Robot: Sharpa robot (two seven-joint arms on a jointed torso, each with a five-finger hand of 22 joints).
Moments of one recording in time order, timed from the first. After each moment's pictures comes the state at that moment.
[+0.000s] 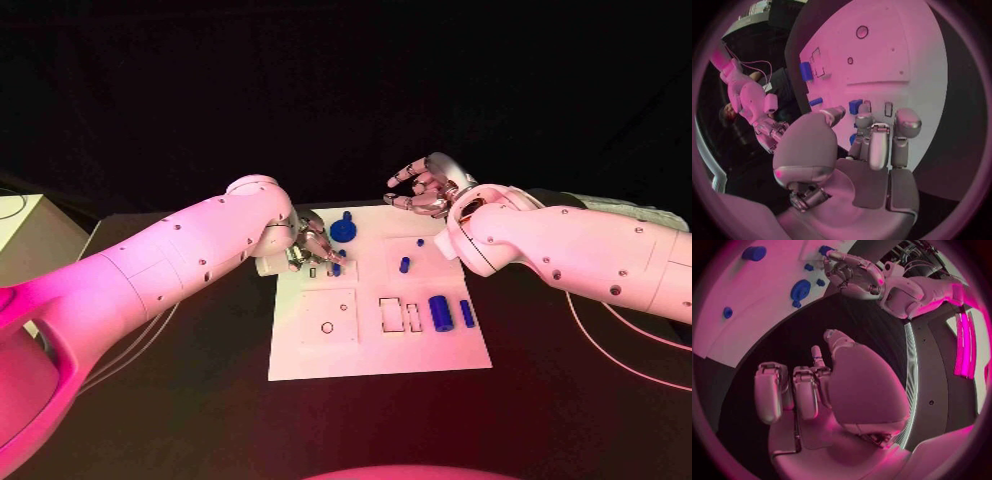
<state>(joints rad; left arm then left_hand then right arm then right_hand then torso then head) 1.25 -0.32 0.11 0.95 -1.03 0.42 -0.51 1.12 -0.16 0.53 0.29 0.07 0.75 0.13 0.70 0.52 1.16 0.05 1.19 0.91 1.46 -0.02 1.51 1.31 0.12 1.24 0.09 1.30 1.00 1.31 -0.76 -0.08 1.45 -0.89 -0.62 -0.17 1.45 -0.19 0.23 0.28 0.44 0.90 0.16 0.20 0.26 1.47 0.08 1.52 1.31 1.47 0.00 1.56 1.31 0.05 1.47 0.09 1.44 1.31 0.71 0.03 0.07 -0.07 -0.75</state>
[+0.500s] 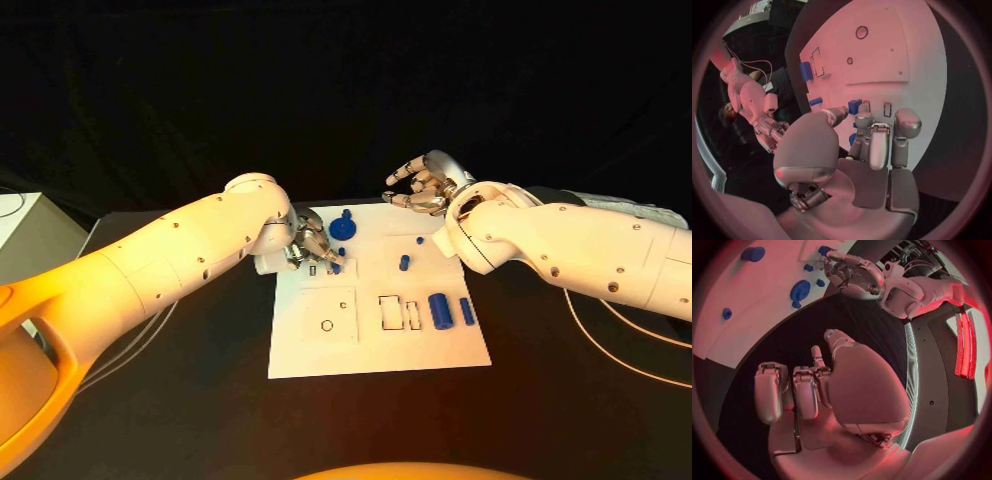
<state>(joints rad) 1.25 -0.32 0.11 0.95 -1.02 0.42 -0.51 1.16 -0.15 0.59 0.29 0.07 0.75 0.12 0.72 0.55 1.16 0.05 1.19 0.92 1.46 -0.02 1.51 1.31 0.12 1.24 0.09 1.30 1.01 1.31 -0.76 -0.08 1.44 -0.89 -0.62 -0.17 1.45 -0.19 0.23 0.28 0.44 0.90 0.16 0.20 0.26 1.47 0.08 1.52 1.31 1.47 0.00 1.56 1.31 0.05 1.47 0.09 1.44 1.31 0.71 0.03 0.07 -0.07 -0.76</state>
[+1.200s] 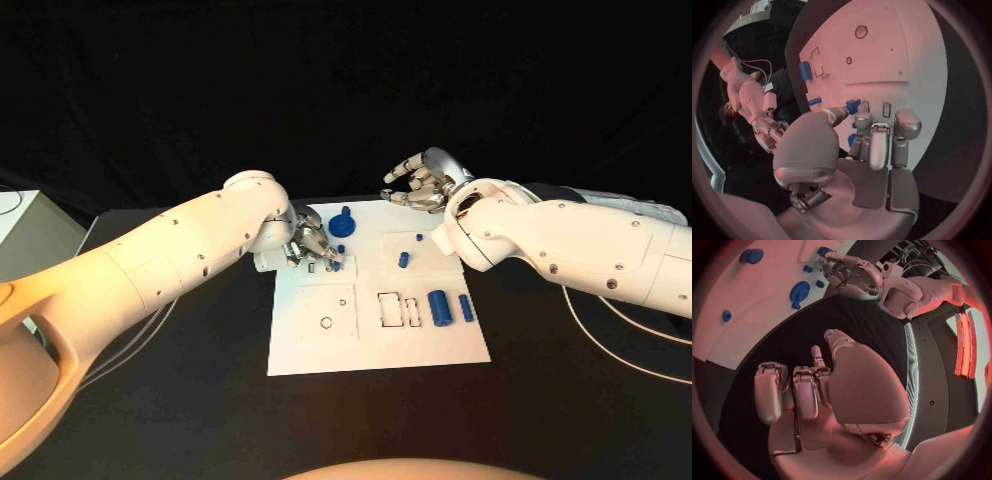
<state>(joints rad) 1.25 -0.31 0.11 0.94 -1.02 0.42 -0.51 1.17 -0.16 0.63 0.29 0.07 0.75 0.12 0.74 0.60 1.16 0.04 1.20 0.93 1.46 -0.02 1.51 1.31 0.12 1.23 0.09 1.31 1.02 1.31 -0.75 -0.08 1.45 -0.89 -0.61 -0.17 1.45 -0.19 0.23 0.28 0.44 0.90 0.16 0.20 0.26 1.47 0.08 1.52 1.31 1.47 0.00 1.56 1.31 0.05 1.47 0.09 1.44 1.31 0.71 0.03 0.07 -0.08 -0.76</state>
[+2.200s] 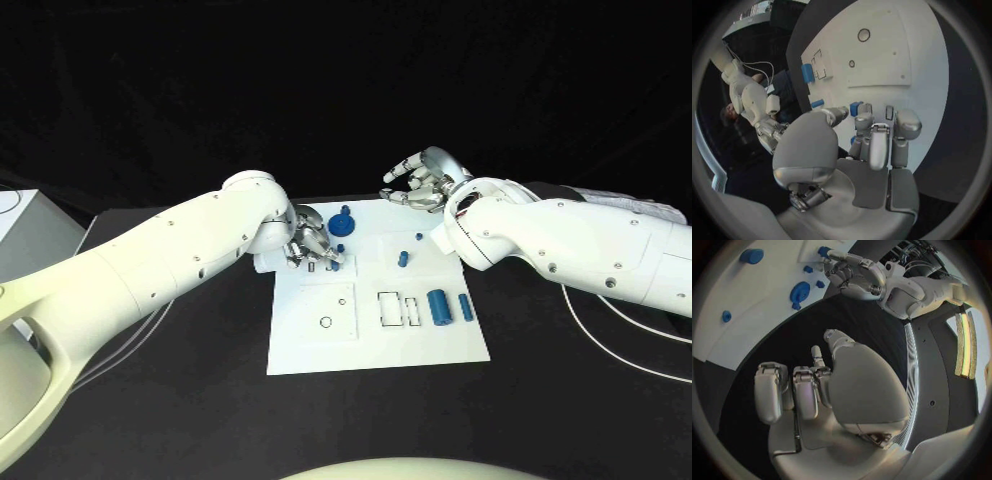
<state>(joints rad) 1.25 -0.33 0.11 0.98 -1.01 0.42 -0.51 1.15 -0.17 0.62 0.29 0.07 0.75 0.12 0.74 0.61 1.17 0.04 1.20 0.94 1.46 -0.02 1.51 1.31 0.12 1.23 0.09 1.31 1.02 1.31 -0.75 -0.08 1.44 -0.89 -0.61 -0.17 1.45 -0.19 0.23 0.28 0.44 0.90 0.16 0.20 0.25 1.47 0.08 1.52 1.31 1.47 0.00 1.56 1.31 0.05 1.47 0.09 1.44 1.31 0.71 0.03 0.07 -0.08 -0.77</state>
